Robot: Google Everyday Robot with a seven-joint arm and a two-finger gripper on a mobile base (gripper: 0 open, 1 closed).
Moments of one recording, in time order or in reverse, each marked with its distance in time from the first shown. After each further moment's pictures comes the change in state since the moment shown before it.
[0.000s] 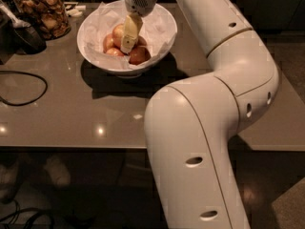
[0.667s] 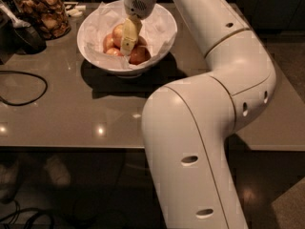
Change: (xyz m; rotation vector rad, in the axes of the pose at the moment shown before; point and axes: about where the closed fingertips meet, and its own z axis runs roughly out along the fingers) arm 0.003 0.002 0.008 -0.019 0.010 0.000
